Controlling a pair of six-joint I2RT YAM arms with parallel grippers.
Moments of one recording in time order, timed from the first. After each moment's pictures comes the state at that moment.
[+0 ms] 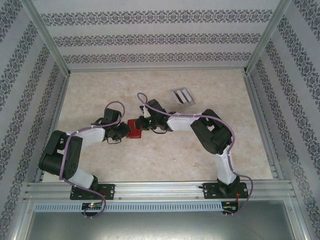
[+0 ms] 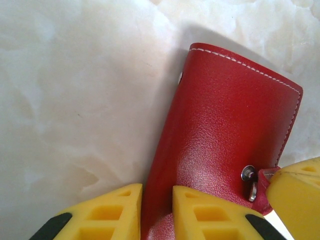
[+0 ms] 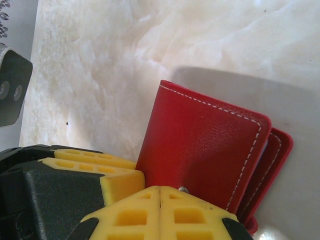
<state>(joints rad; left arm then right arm) -0.26 1.54 0.66 -0.15 0.24 -0.76 0.75 2.09 1.27 0.07 -0.45 0.73</state>
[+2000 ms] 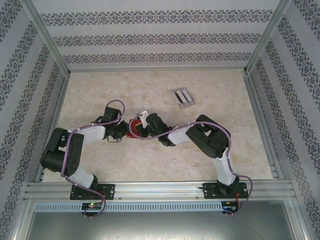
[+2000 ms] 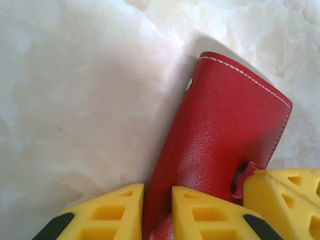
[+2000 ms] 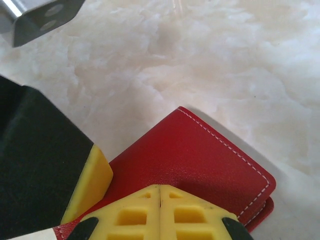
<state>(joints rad) -0.24 1.59 0.68 -0.14 0.29 -0.77 0.86 2.08 1.01 0.54 -0.09 0.22</state>
